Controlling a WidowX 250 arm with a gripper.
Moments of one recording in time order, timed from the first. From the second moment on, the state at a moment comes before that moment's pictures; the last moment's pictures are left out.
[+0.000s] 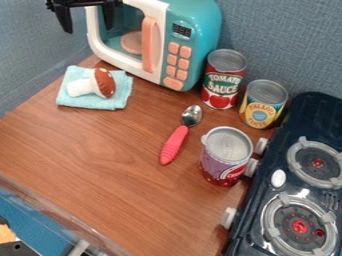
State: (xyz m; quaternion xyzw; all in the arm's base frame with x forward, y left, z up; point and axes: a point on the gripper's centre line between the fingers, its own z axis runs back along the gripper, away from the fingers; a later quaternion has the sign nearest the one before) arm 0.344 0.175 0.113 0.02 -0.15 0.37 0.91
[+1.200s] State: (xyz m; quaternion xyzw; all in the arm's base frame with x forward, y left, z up) arm 0.337 0.063 0.102 -0.02 -0.15 0.11 0.98
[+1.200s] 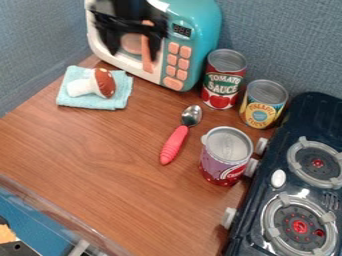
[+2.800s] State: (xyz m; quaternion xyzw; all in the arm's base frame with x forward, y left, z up) arm 0.358 -0.001 -0.022 0.01 0.02 0.04 1.00
